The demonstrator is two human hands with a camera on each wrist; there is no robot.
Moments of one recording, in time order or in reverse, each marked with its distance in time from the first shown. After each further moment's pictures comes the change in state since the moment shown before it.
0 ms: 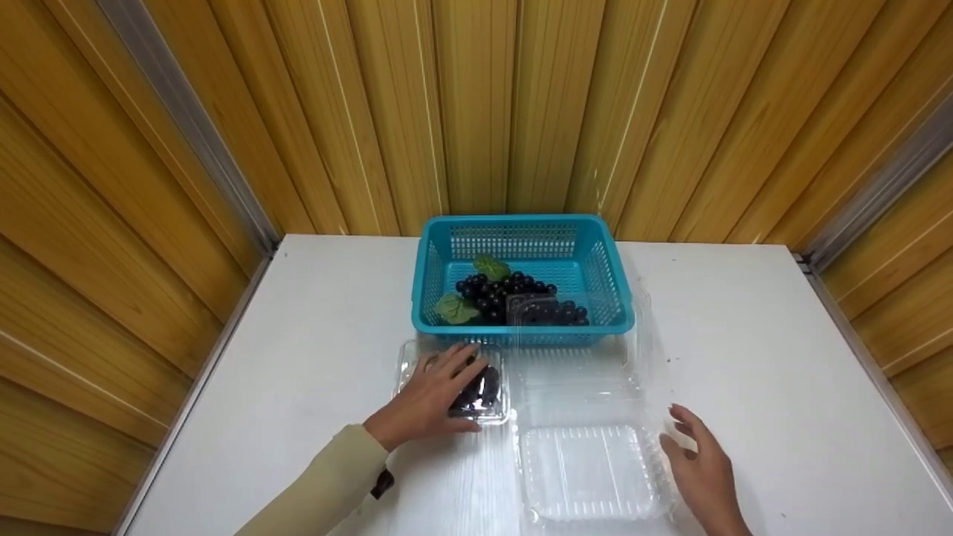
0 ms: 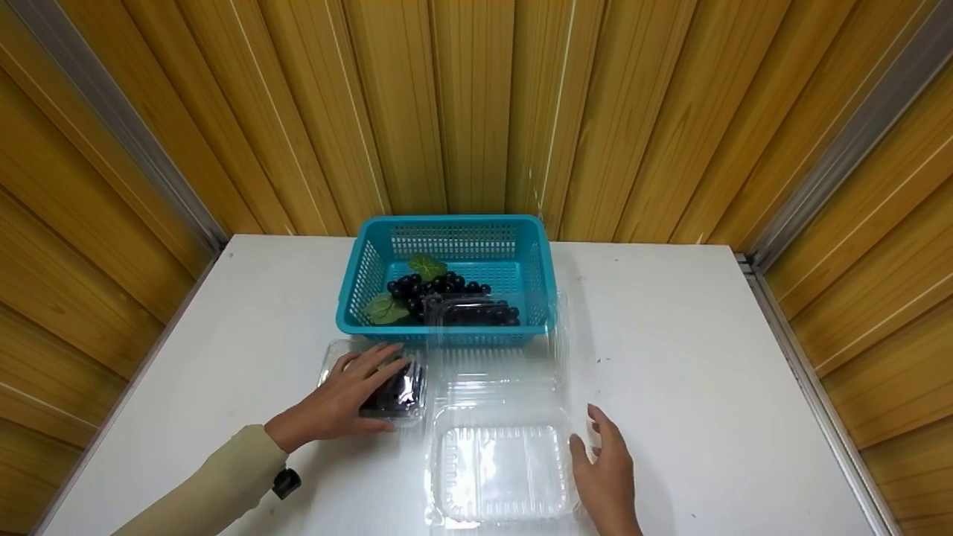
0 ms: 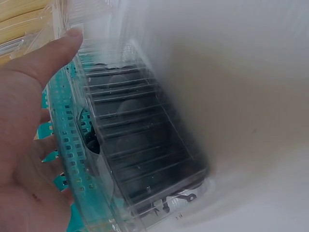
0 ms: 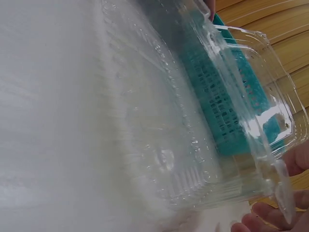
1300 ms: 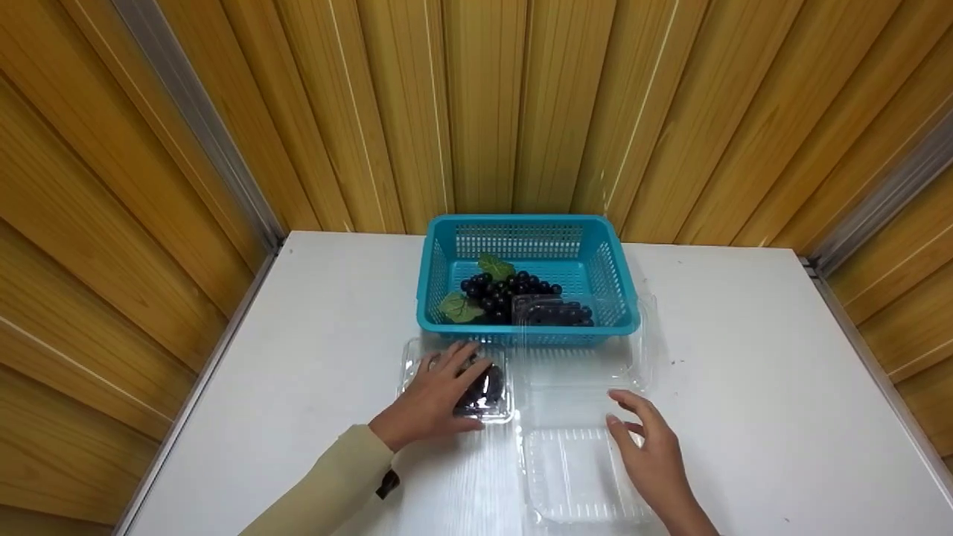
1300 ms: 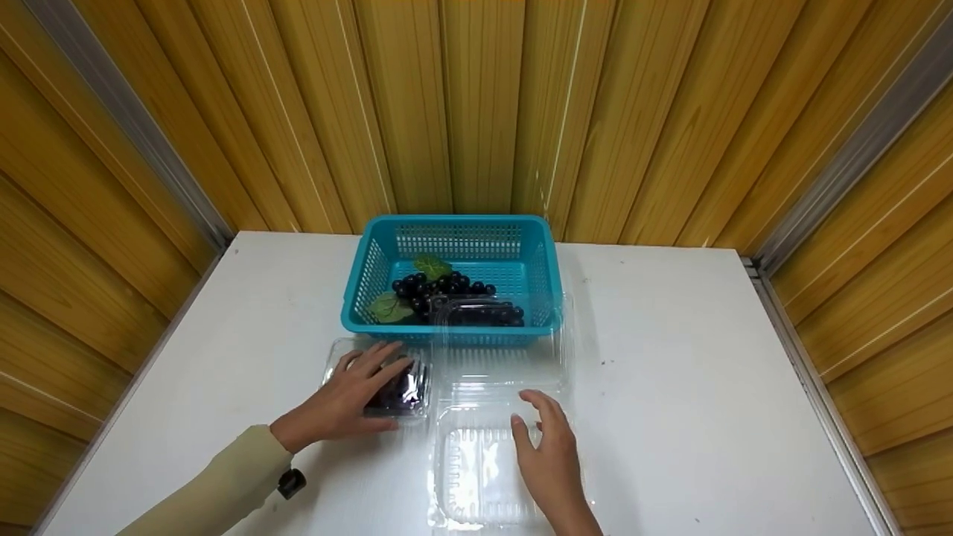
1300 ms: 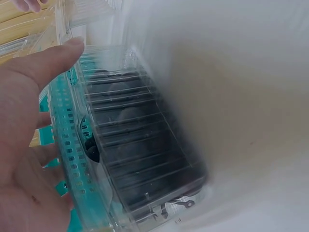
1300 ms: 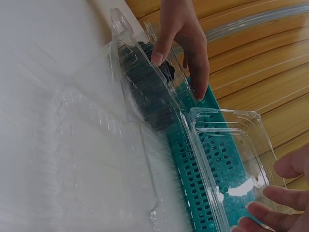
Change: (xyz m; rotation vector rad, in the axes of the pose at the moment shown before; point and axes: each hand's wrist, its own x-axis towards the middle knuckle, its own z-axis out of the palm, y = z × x) left_hand -0.001 0.005 0.000 -0.006 -0.023 -0.086; right_hand -0.016 -0.065 0.038 0.048 0.029 -0.276
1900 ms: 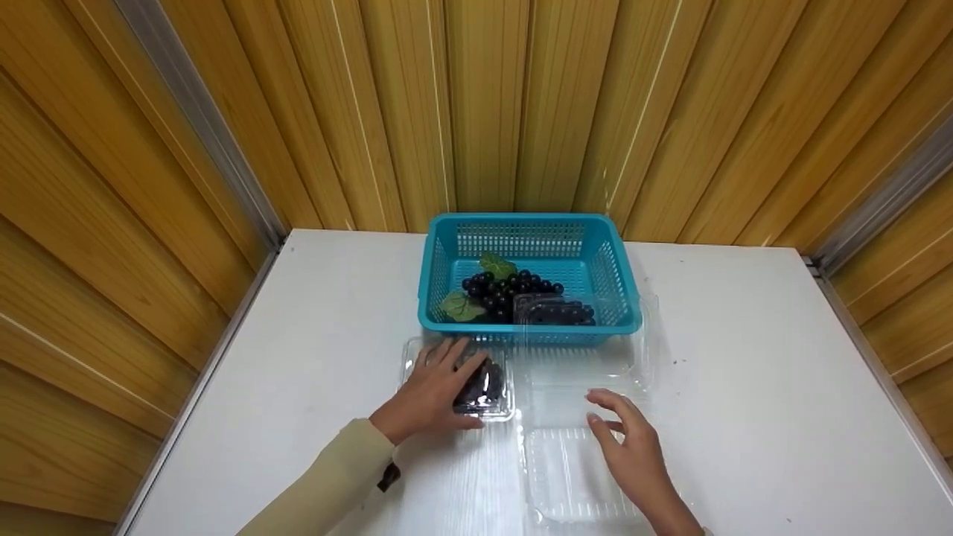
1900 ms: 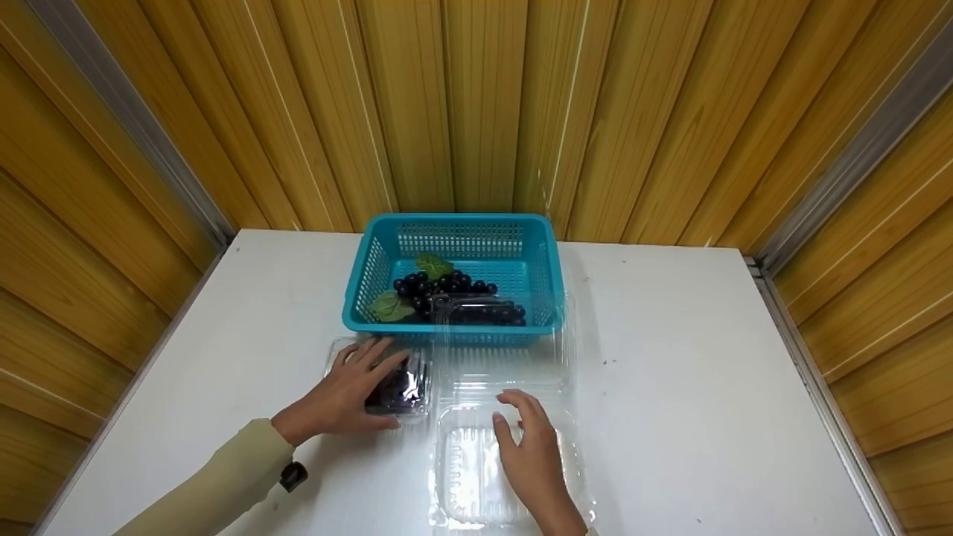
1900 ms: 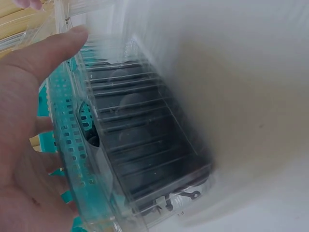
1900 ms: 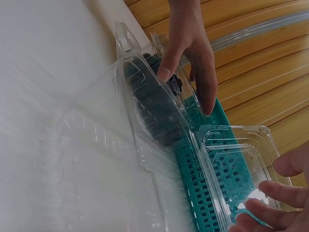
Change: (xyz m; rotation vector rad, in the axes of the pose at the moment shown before) left_hand 0.003 -0.003 -0.003 0.011 -0.037 -0.070; right_hand 0.005 -0.006 0.020 0.010 -0.020 -0.017
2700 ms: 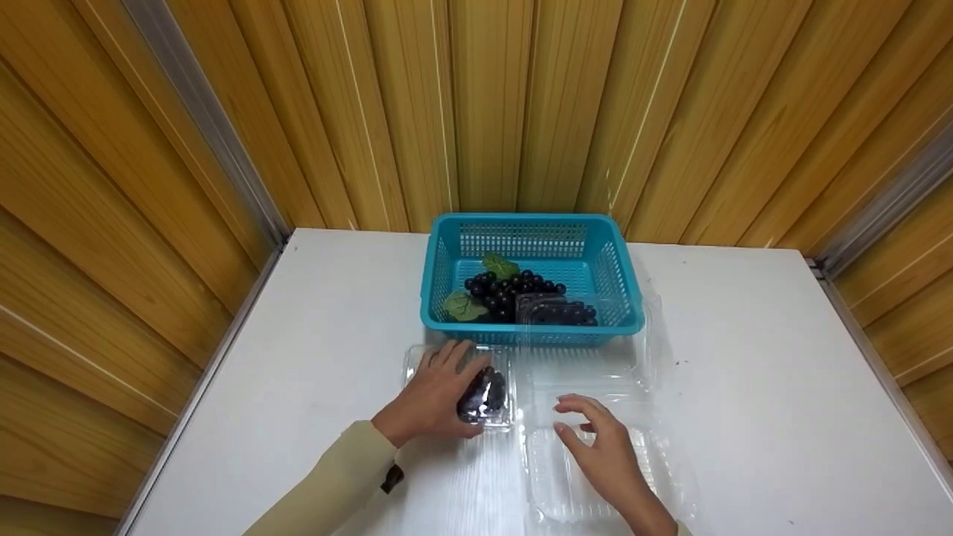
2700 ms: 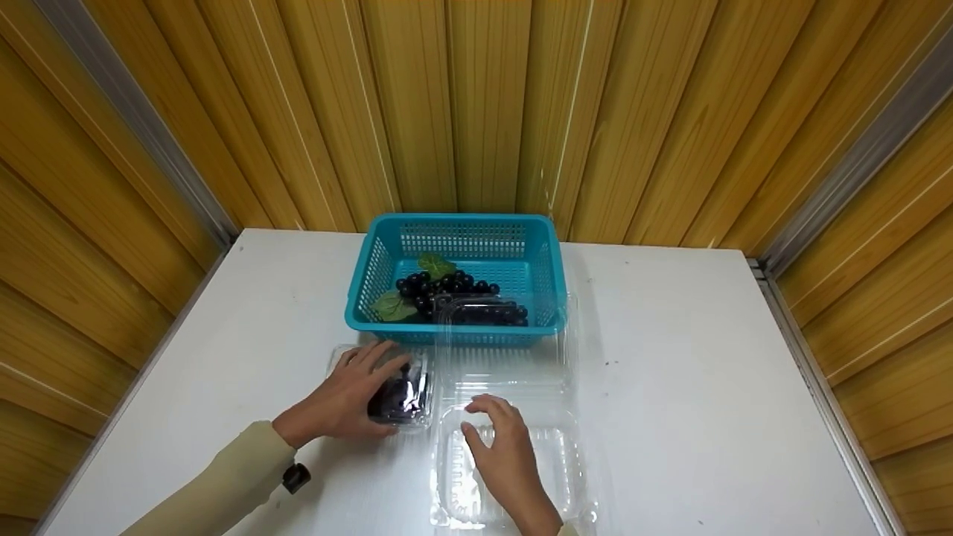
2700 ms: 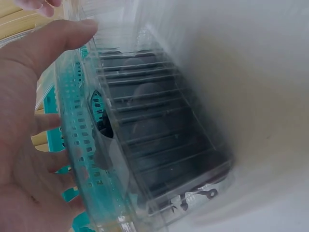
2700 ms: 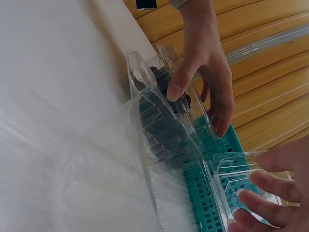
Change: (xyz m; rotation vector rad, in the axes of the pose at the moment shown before) left_hand -0.001 0.004 0.001 0.022 0.020 0.028; right_hand 0.001 -0.009 0.029 -0.021 -0.036 -0.052
